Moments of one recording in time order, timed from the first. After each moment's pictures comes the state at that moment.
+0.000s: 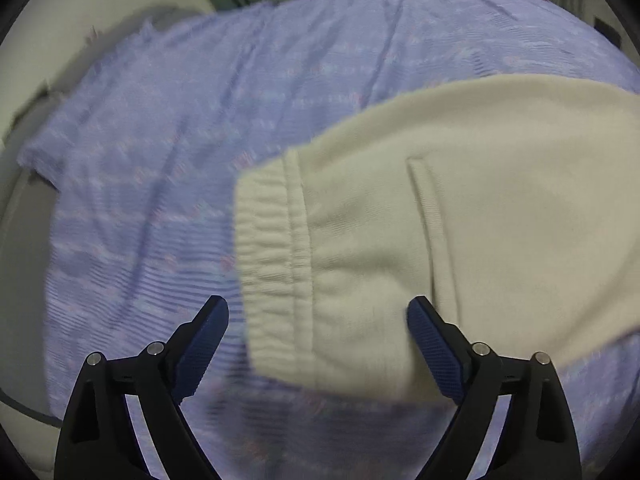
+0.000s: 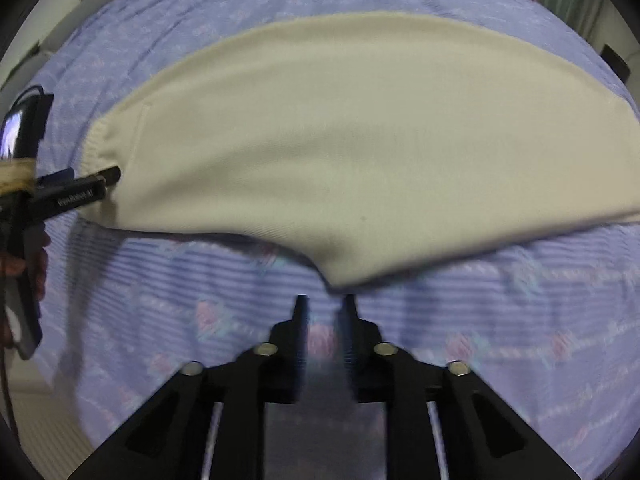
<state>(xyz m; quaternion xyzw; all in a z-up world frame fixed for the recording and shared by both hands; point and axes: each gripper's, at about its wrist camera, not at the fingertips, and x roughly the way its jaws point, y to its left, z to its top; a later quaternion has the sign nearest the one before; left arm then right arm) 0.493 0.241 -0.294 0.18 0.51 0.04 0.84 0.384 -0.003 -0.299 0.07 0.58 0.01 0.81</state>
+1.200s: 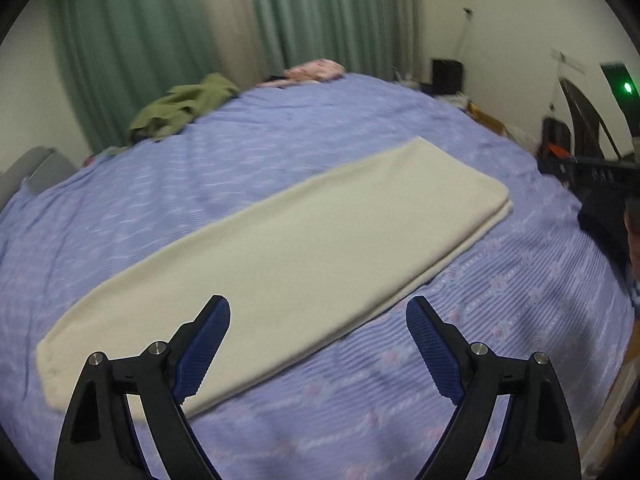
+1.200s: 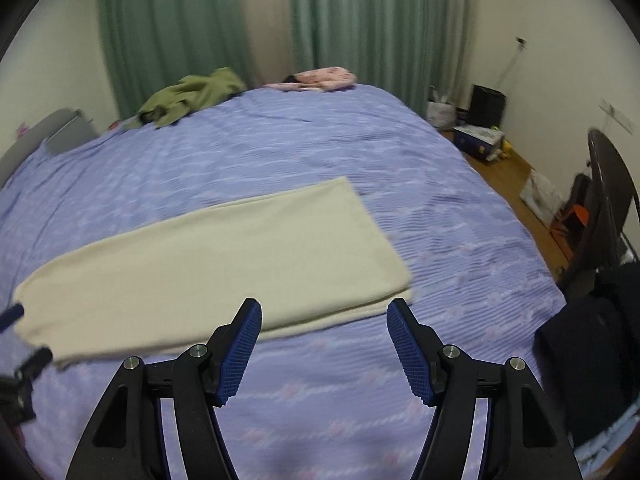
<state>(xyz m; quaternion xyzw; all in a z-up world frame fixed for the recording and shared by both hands) 0.360 -0.229 -0.198 0.17 0.37 -0.23 0.88 0.314 -0.483 -0.168 0.07 0.39 -0.15 0.90</state>
